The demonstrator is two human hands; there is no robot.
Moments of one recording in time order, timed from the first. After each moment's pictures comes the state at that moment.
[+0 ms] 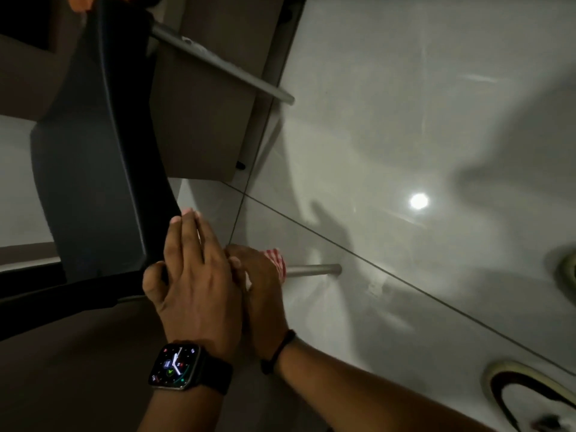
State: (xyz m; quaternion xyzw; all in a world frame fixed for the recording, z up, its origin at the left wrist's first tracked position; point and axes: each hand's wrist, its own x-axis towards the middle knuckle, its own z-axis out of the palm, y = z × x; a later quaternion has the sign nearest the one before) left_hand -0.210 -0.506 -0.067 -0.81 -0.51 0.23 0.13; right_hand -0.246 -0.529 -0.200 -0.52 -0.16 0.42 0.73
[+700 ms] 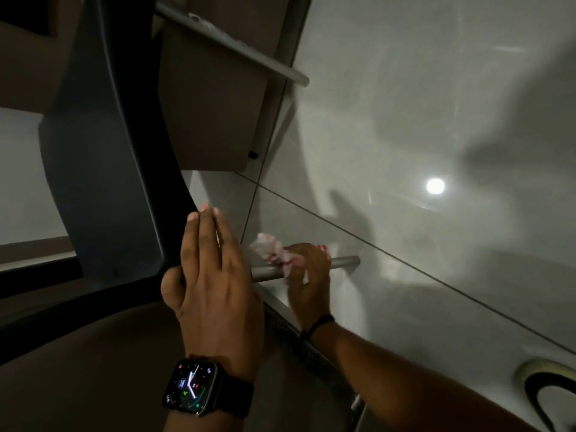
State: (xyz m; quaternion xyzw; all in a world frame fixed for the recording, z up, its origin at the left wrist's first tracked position) left_hand -0.209 -0.501 -0.064 -0.80 -0.54 0.23 0.11; right_hand -0.262 -0.542 -0.270 -0.62 -0.09 0.41 0.66
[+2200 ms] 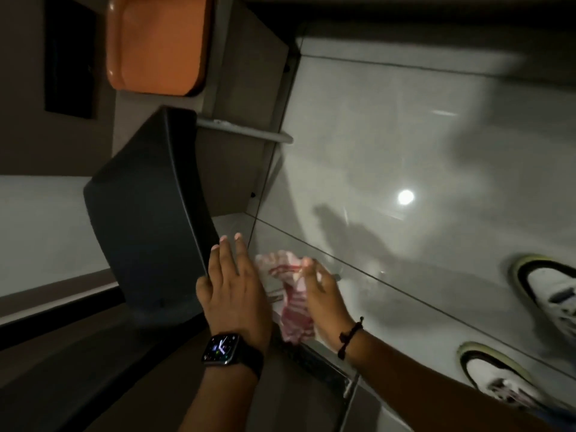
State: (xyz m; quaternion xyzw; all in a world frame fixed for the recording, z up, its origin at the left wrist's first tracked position) left_hand -0.146 -0.465 0.006 -0.78 -0.54 0.31 0.09; right_hand -0.107 -0.552 -0.107 -0.50 0.08 0.67 0.54
